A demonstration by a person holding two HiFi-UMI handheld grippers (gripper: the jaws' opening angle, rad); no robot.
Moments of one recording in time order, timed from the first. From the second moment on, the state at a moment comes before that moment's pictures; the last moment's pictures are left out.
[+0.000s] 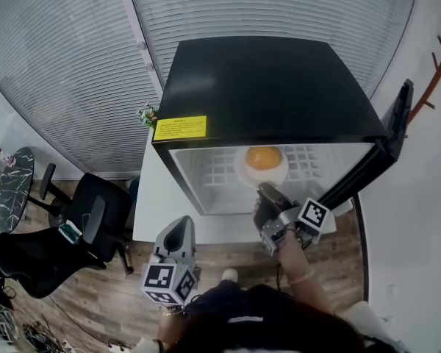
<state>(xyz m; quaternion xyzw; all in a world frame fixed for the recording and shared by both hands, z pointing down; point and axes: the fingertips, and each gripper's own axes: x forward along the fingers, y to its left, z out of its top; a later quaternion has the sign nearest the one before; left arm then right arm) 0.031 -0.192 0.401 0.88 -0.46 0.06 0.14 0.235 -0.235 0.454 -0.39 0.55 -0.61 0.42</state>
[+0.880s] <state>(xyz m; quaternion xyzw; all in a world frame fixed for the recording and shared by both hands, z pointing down) 0.025 -0.196 0.404 0.87 -0.47 0.06 0.14 0.234 -0.242 0.452 -0.37 0.54 -0.62 0.44</state>
